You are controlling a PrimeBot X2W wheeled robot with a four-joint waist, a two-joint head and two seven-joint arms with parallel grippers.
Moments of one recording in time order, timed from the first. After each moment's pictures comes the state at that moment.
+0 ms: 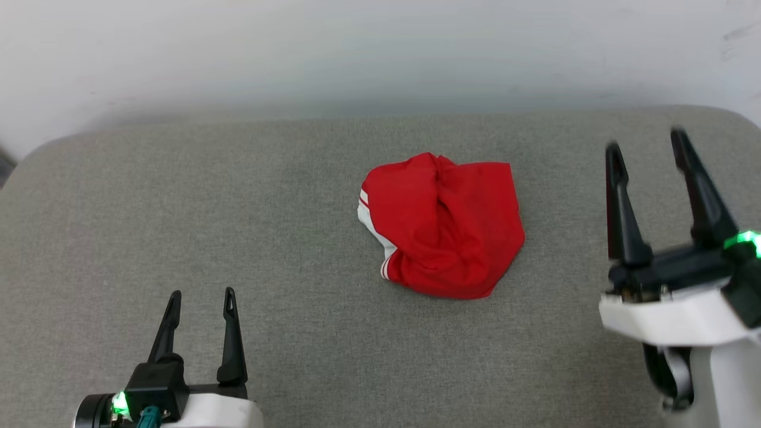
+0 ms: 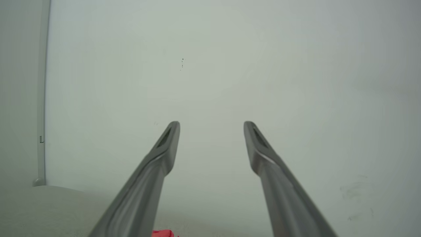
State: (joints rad) left arm 0.09 0.07 -0.02 -0.04 -0.07 0.07 -0.26; right arm -0.17 -0.06 0.03 -0.15 0.06 0.13 -0.26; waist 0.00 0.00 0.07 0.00
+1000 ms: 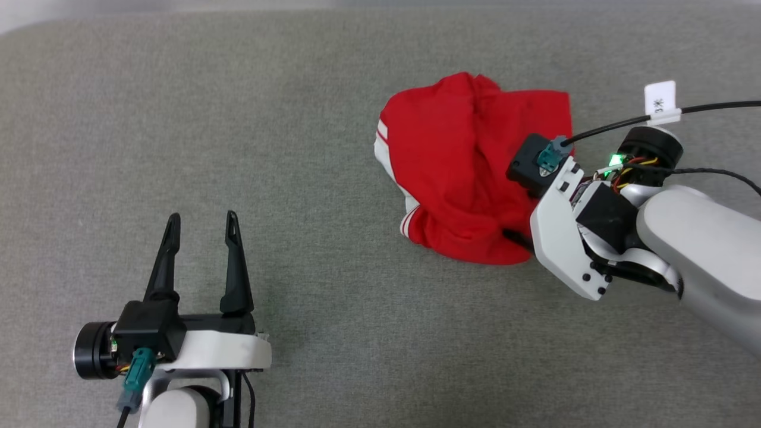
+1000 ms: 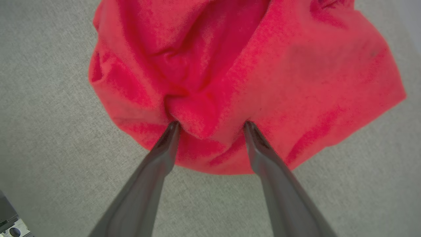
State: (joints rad) left arm -0.09 0.05 -0.03 -0.06 -0.08 0.06 -0.26; right arm -1.08 -0.63 1.23 0.23 0.82 0.13 0.58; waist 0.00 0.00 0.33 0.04
